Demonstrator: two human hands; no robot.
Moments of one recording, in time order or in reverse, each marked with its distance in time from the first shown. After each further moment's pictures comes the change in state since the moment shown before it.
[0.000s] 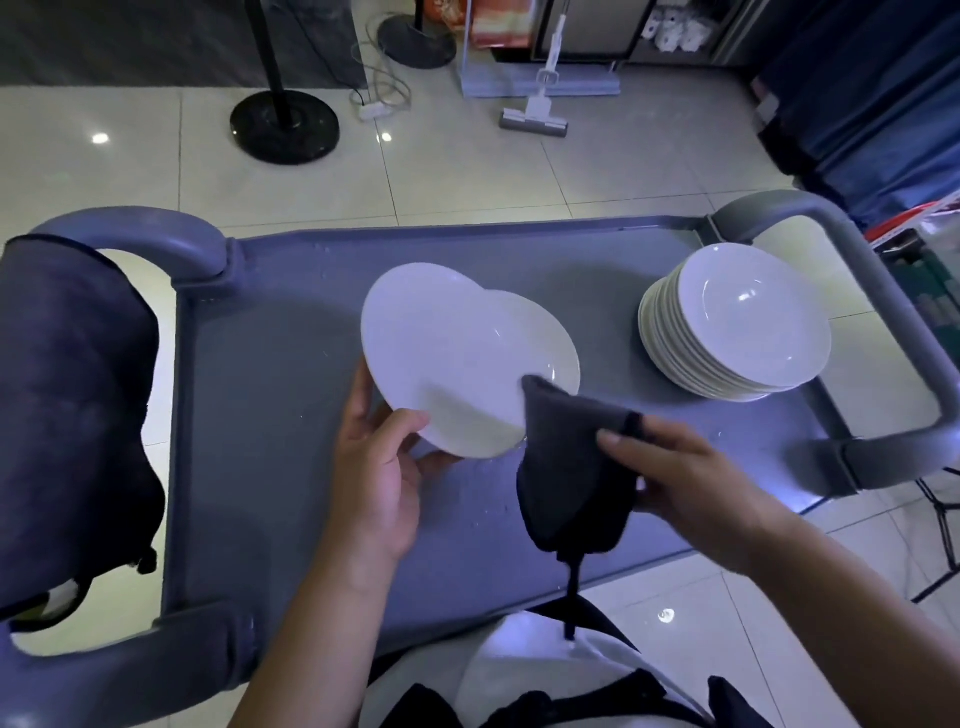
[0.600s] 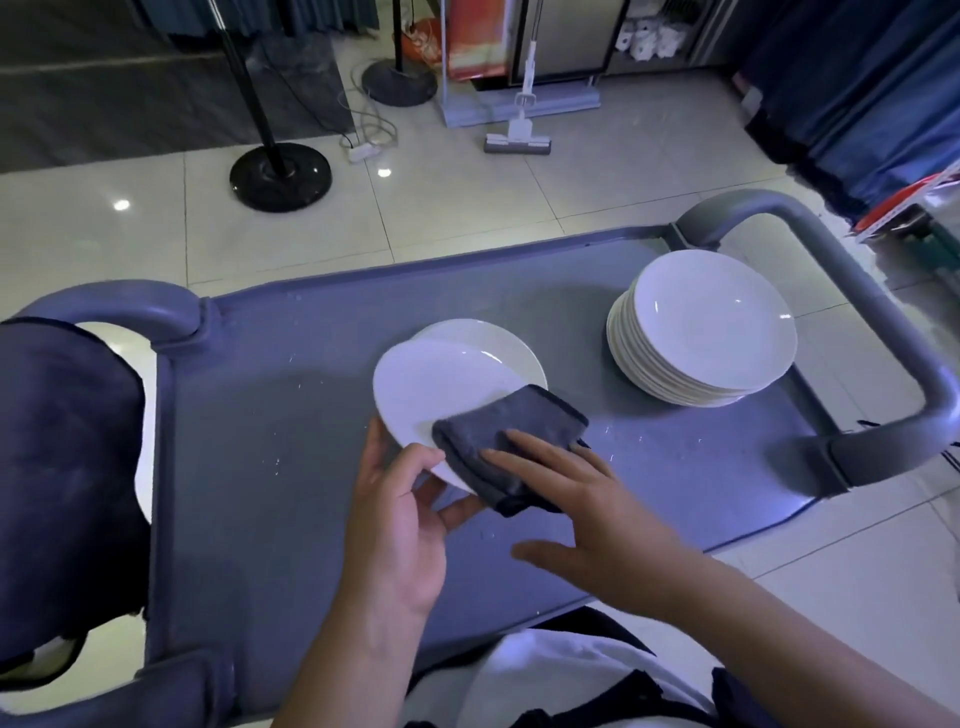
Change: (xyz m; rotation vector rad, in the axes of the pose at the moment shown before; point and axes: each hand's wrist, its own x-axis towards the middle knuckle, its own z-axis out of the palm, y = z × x) left_hand -0.028 -0.011 0.065 0.037 0.051 -0.121; right_hand 0.005 0.036 -0.008 -1.016 -0.097 -0.515
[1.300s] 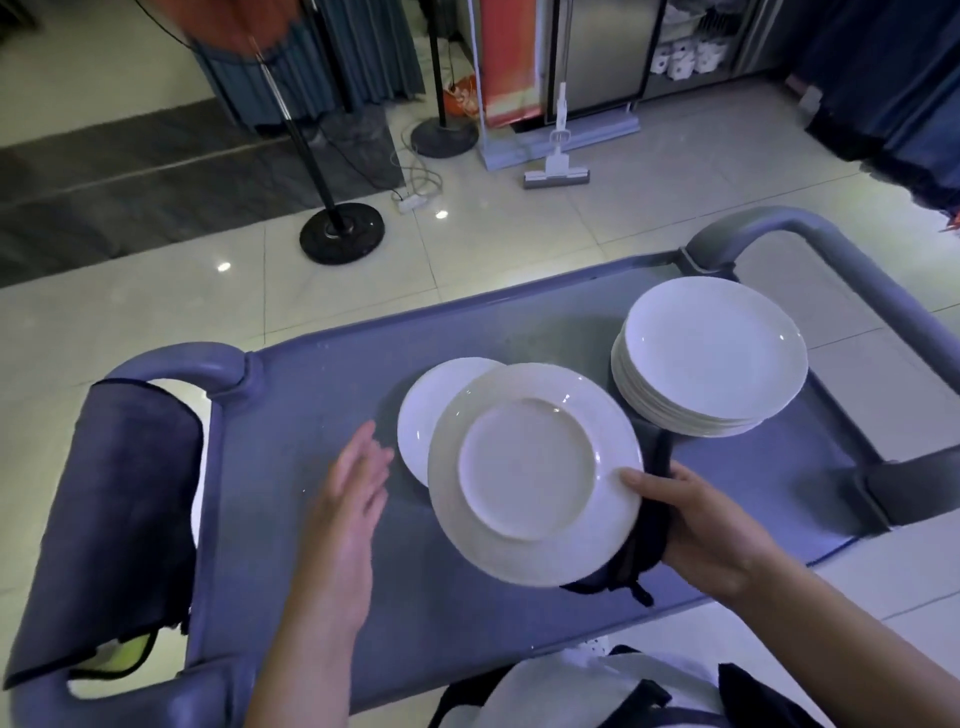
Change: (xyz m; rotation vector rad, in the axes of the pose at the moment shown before) left_hand -0.008 0.011 0.000 0.405 0.157 0.178; right_hand -0.026 0.074 -0.053 1.571 0.143 0.566
